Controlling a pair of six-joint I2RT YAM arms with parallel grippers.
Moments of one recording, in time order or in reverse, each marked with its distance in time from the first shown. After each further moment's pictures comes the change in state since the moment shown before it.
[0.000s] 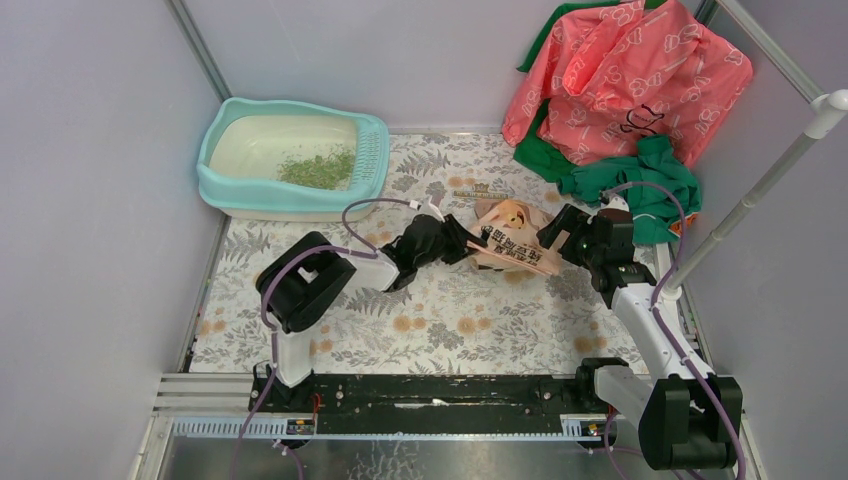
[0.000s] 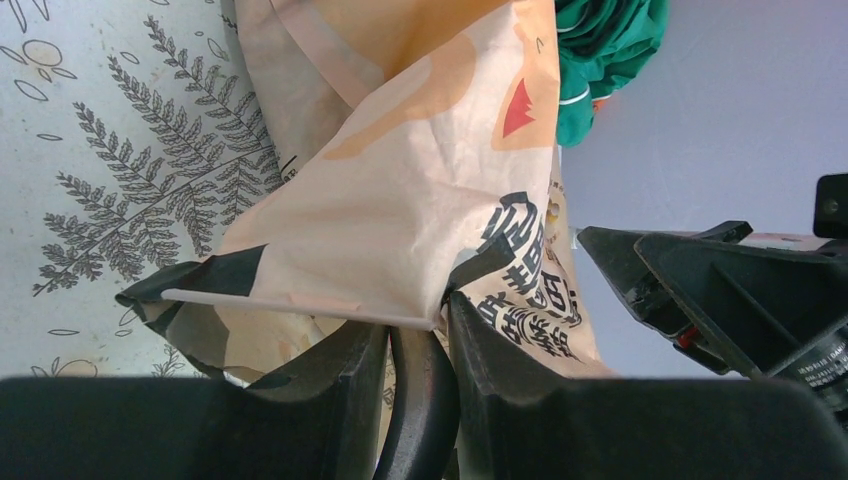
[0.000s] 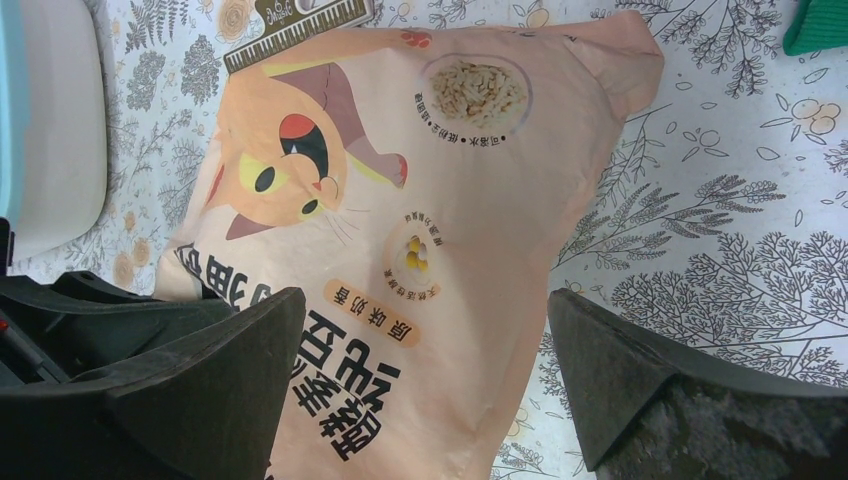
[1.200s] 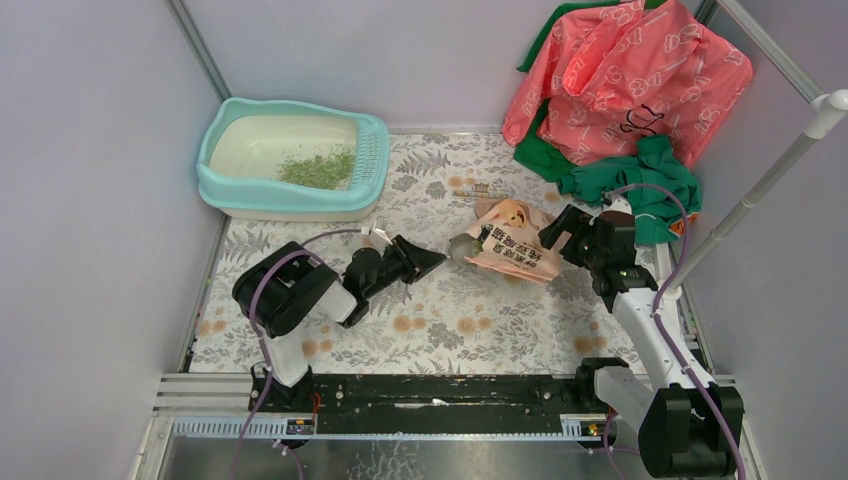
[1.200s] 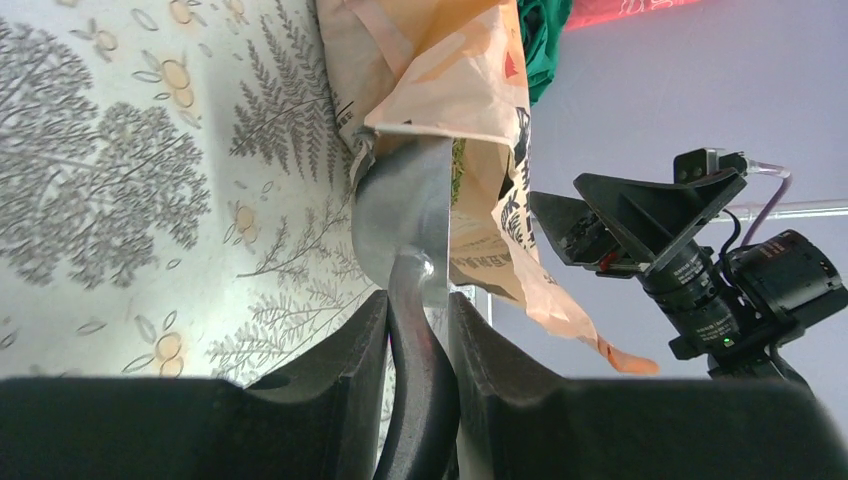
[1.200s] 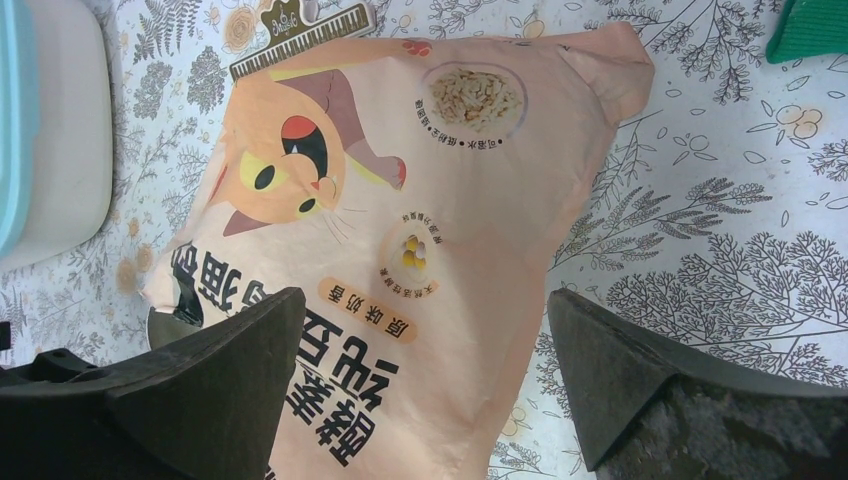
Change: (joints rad) left arm 0.129 -0.091 -0.491 0.620 0.088 -0.125; right arm 0.000 -0.039 -0.011 0.000 0.014 0.000
